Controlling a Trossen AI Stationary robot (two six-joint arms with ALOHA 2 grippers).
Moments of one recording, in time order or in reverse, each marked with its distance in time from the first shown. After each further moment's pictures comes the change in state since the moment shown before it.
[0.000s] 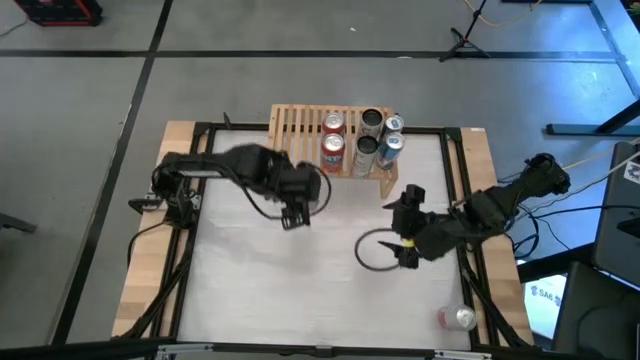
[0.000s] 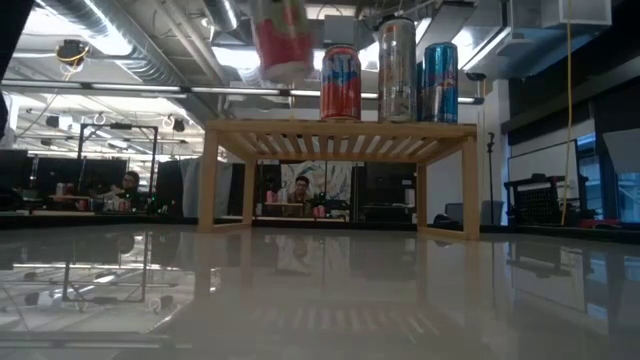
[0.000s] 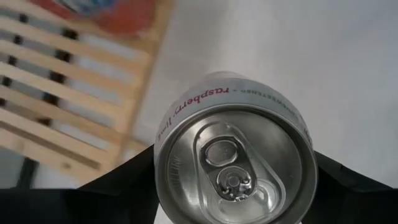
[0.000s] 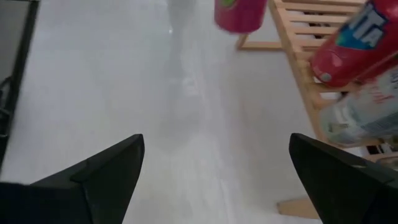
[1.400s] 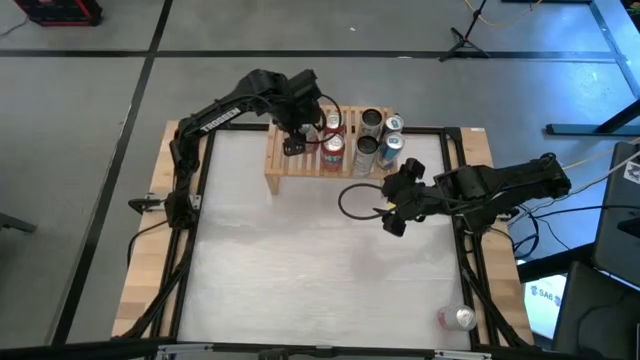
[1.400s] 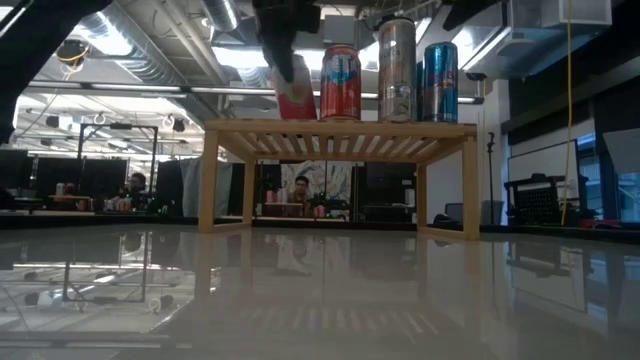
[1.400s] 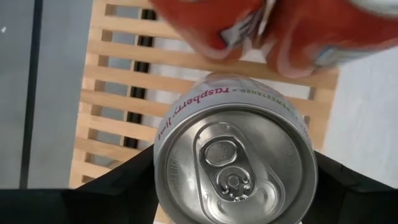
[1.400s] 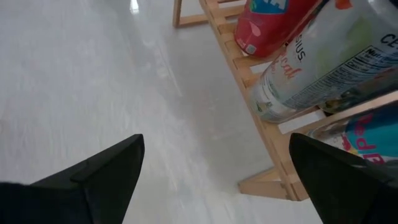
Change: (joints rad) left arm 0.572 0.109 0.127 0.062 0.205 0.709; right arm -0.270 -0.003 0.000 -0.062 -0.048 -0.007
